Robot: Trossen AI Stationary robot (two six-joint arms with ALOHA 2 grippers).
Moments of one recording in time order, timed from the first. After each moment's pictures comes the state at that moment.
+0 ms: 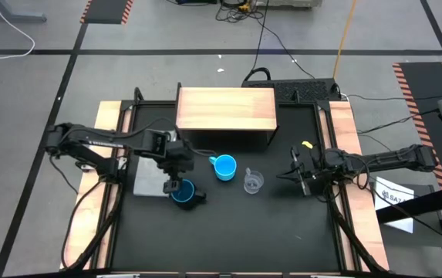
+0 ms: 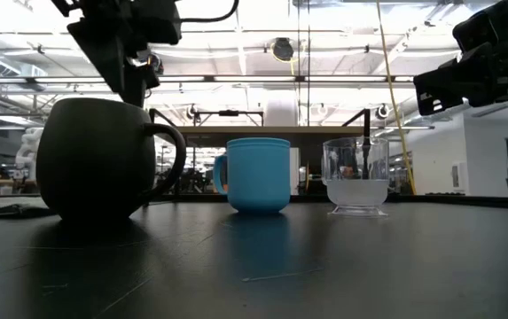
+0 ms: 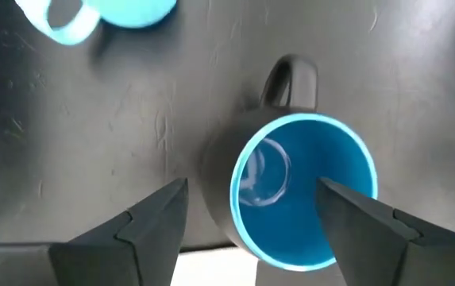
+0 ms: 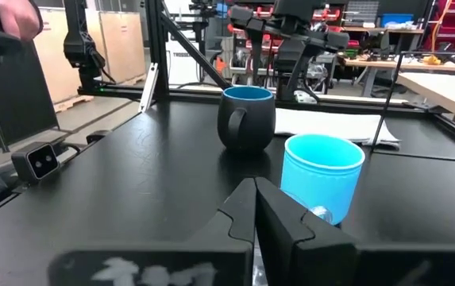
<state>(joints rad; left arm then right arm) 0.01 1.39 1.10 -0.91 0.23 -0.06 0.04 0.41 0.01 0.32 -0.16 -0.02</state>
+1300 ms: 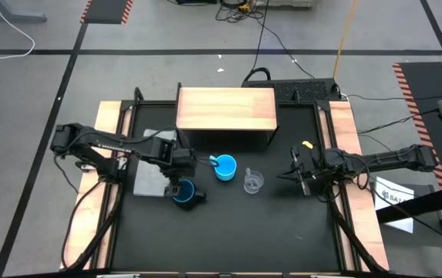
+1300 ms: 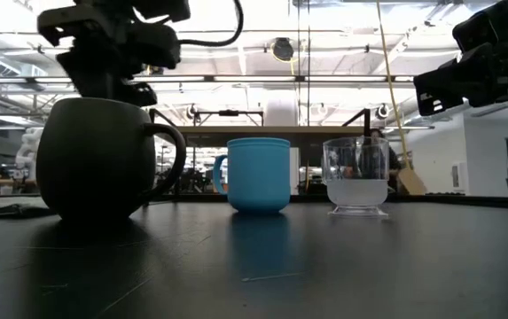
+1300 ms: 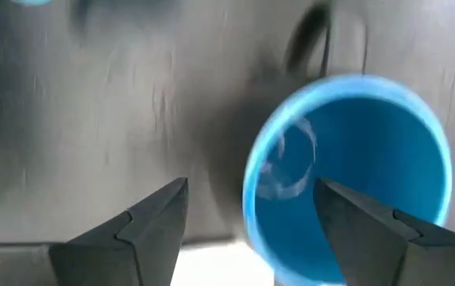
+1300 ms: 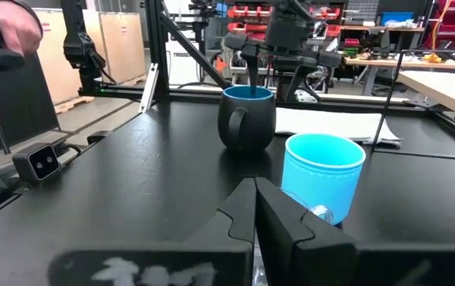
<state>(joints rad) -0.03 1.48 1.06 -0.88 0.17 -0.05 0.04 0.41 0.01 0.32 -0.16 -0.01</state>
